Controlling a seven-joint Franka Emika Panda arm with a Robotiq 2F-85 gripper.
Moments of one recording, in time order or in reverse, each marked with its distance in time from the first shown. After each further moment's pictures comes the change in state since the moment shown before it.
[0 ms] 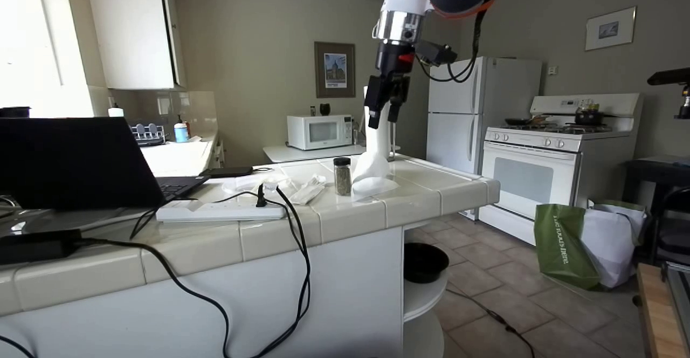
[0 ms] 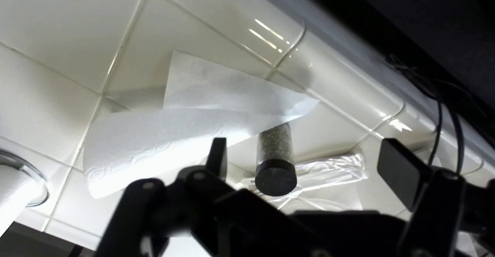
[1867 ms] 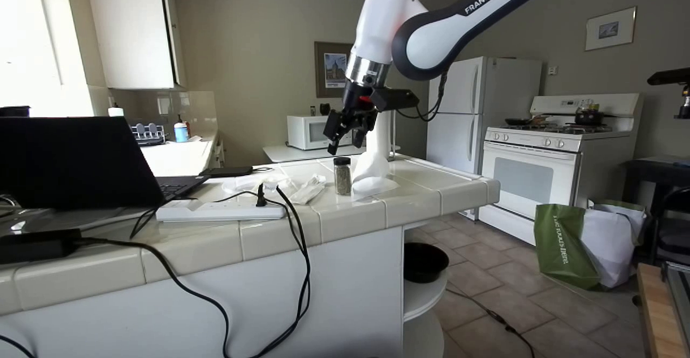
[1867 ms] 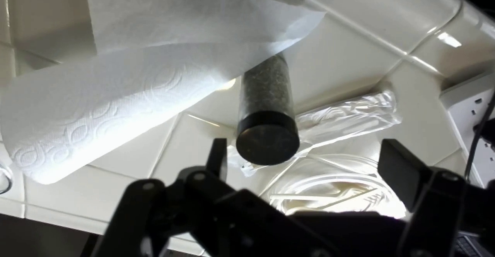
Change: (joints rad) arm 0.095 0.241 -0.099 0.091 -0.157 0.300 0.237
